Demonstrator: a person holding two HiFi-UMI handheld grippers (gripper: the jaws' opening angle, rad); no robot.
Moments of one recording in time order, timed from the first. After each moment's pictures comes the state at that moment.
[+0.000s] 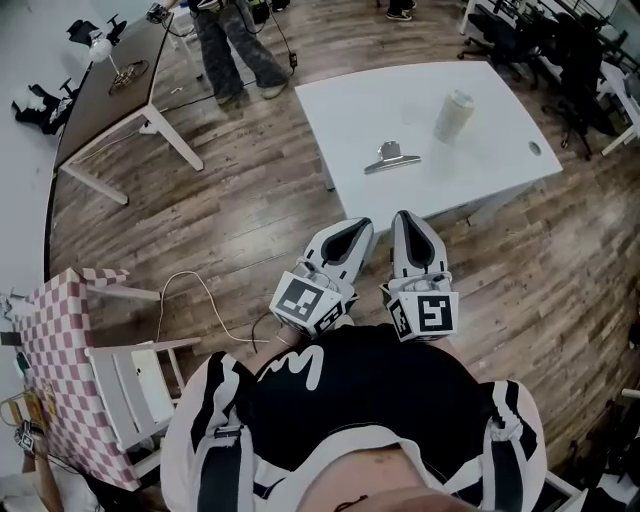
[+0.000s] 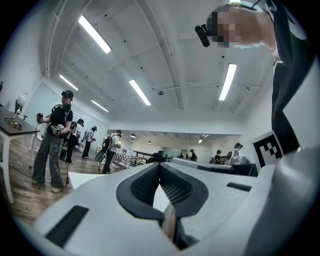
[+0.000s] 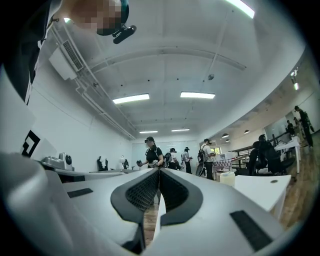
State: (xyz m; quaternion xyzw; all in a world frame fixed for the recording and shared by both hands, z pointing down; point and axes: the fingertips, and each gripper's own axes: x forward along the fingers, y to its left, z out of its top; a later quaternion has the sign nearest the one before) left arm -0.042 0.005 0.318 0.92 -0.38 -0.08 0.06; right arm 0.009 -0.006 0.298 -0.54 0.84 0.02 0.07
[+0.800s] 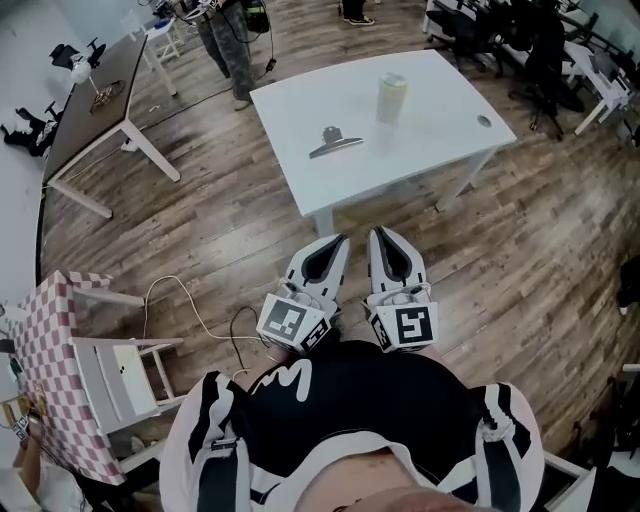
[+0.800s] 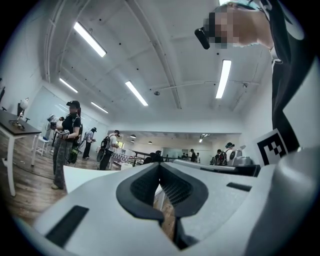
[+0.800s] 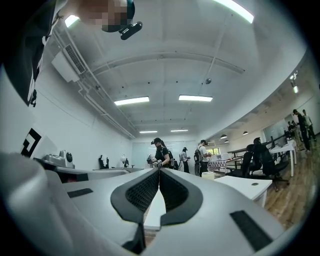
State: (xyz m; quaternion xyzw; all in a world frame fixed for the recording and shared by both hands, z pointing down) left arm 0.049 0.118 0.315 0.91 -0.40 -0.07 0.06; right arm 0.100 0.111 0.298 -0.54 0.84 0.02 0.06
